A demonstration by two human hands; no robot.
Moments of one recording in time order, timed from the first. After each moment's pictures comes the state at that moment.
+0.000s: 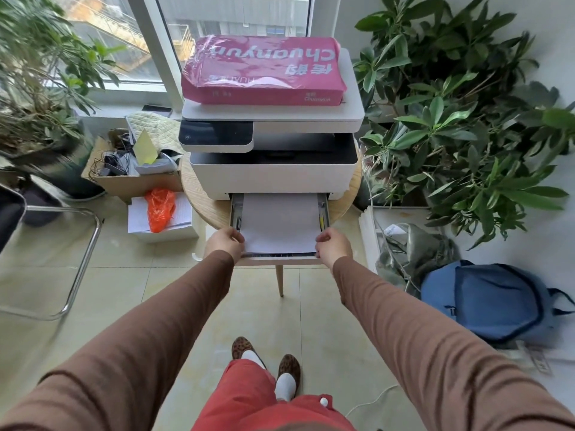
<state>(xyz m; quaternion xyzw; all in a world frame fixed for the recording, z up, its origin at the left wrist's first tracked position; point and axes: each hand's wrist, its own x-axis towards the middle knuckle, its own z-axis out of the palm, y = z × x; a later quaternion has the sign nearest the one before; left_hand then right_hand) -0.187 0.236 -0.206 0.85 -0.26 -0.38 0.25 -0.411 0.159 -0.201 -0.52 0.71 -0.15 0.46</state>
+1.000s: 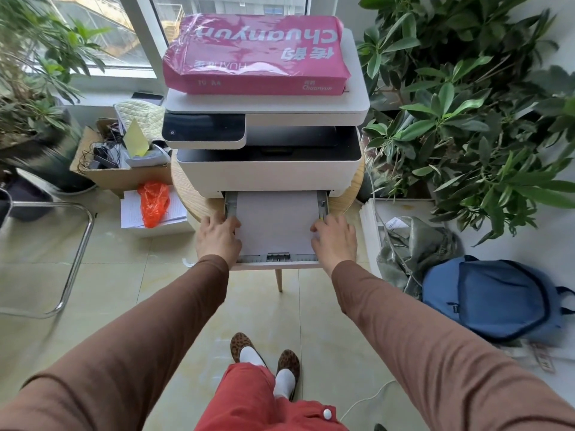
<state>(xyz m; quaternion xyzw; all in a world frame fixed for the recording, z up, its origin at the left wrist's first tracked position) -0.173 0.211 -0.236 0.85 -0.51 -0.12 0.03 -0.415 0.130 -0.234 -0.82 0.57 -0.03 0.07</state>
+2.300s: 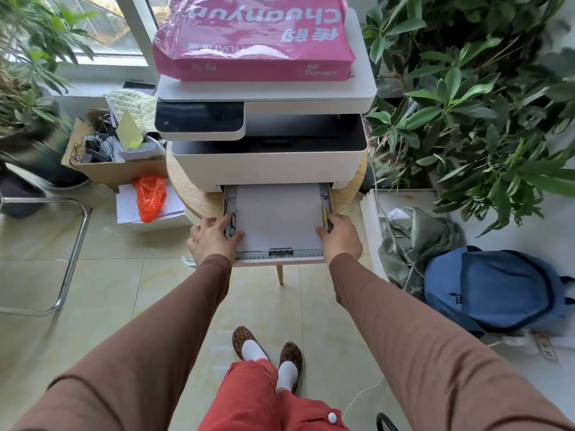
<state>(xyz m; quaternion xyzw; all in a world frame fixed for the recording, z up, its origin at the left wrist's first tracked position) -0.168 0.216 -0.262 0.90 -0.38 -0.20 0.11 -0.410 0.130 -0.248 -0.63 0.71 -0.10 0.28</state>
